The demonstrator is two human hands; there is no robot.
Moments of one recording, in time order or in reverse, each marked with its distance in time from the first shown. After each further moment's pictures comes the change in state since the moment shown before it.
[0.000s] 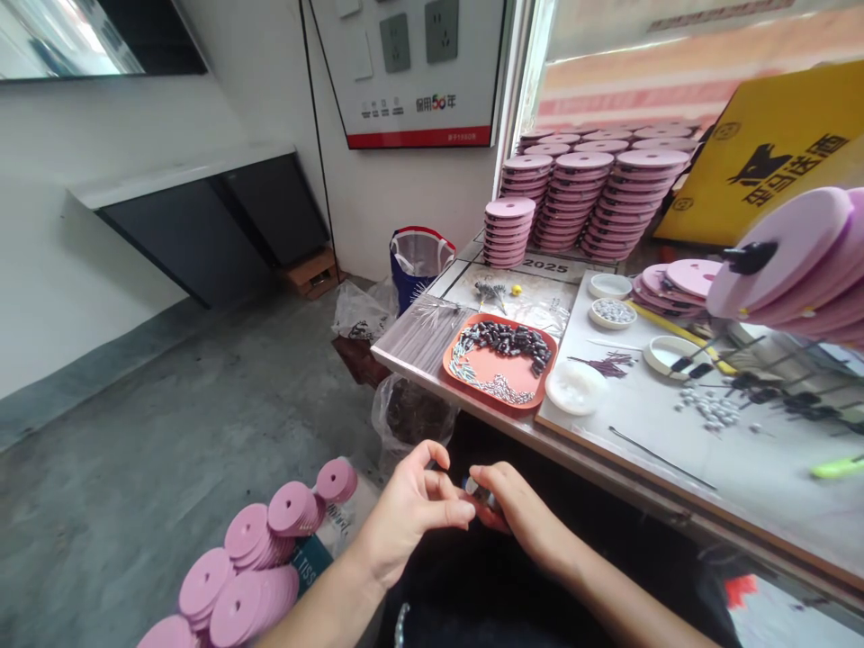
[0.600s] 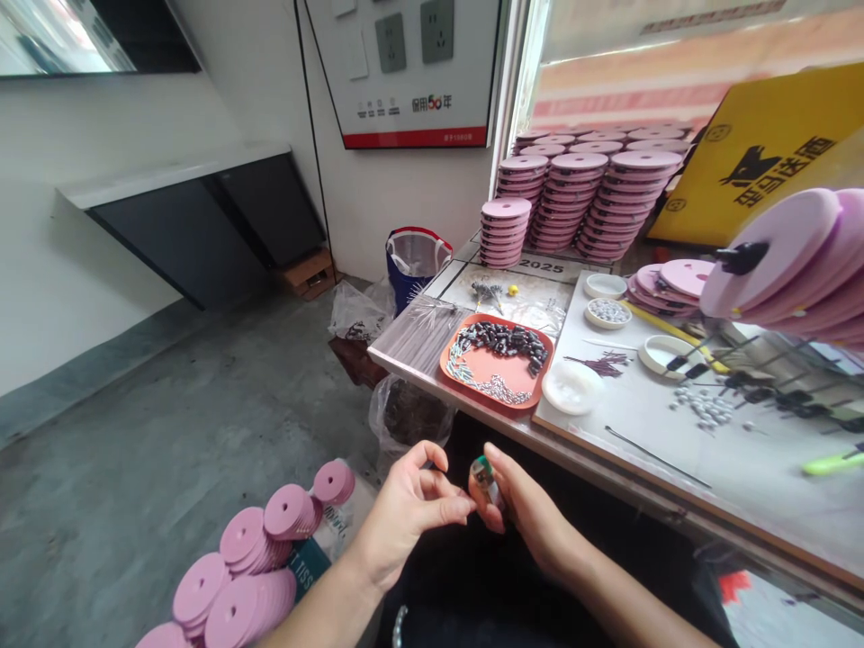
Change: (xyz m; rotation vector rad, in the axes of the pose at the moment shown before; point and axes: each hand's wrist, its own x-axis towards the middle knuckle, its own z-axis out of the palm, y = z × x) left_hand 0.001 0.000 -0.001 0.006 0.019 0.025; right_hand -0.003 -0.001 -0.003 0.189 -0.072 -0.022
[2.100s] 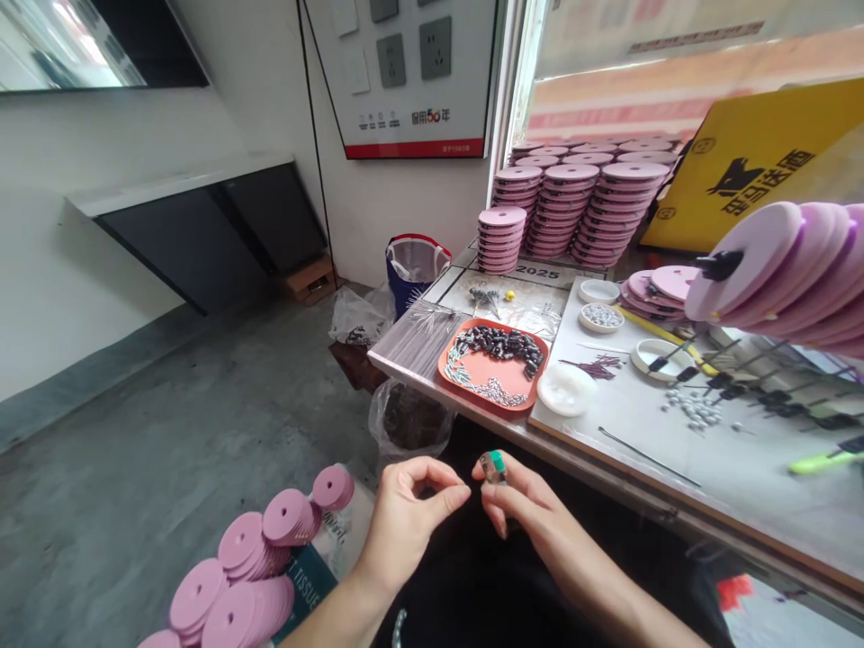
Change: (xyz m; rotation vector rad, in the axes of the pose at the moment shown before) left_hand 0.003 -0.009 0.002 0.401 0.208 0.330; right_hand -0.021 -0.017 0.002 -0.065 0.080 -0.075
